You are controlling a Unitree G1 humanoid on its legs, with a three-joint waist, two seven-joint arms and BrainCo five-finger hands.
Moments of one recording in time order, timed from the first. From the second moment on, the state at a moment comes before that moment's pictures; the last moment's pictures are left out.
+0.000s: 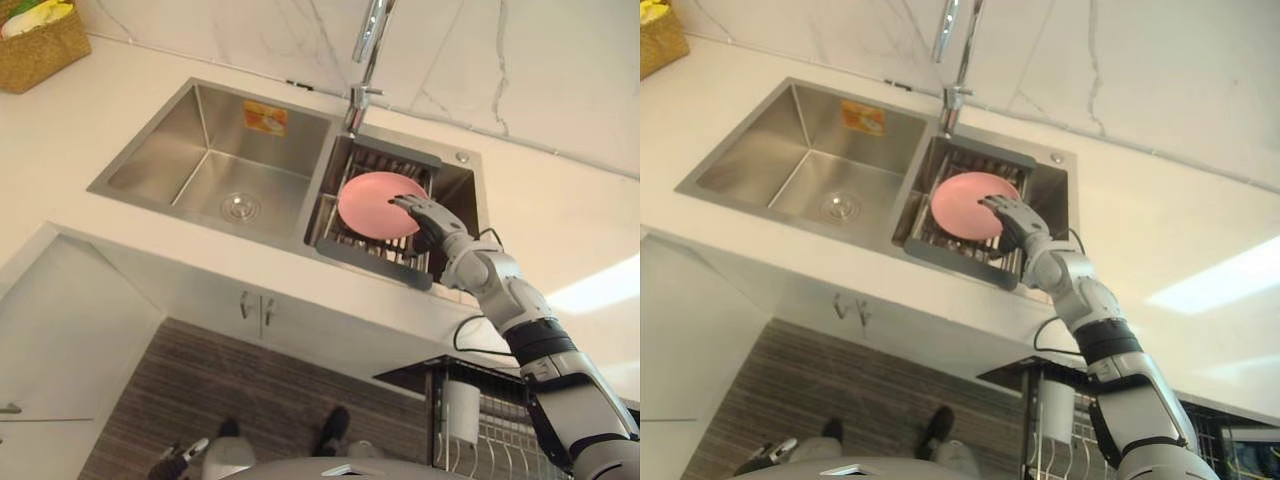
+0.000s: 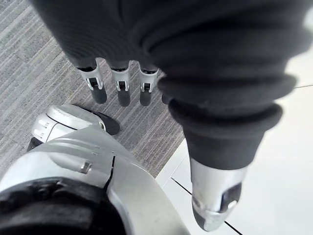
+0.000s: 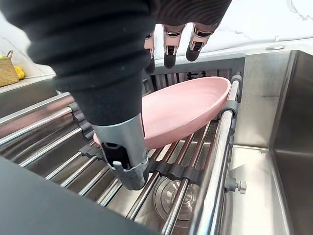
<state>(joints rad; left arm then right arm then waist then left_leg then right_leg) 0.27 0.15 0.21 0.92 -0.27 -0.02 -0.16 -0.51 -0.64 0.23 0.41 -0.66 -0.18 0.12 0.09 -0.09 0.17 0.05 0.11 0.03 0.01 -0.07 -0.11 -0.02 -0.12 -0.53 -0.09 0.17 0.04</state>
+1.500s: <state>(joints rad) 0.27 0.19 0.21 0.91 -0.31 -0.02 -0.17 -0.54 -0.64 0.31 0.50 -0.75 -0.13 0.03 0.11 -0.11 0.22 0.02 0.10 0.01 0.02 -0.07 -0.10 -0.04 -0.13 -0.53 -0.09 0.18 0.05</state>
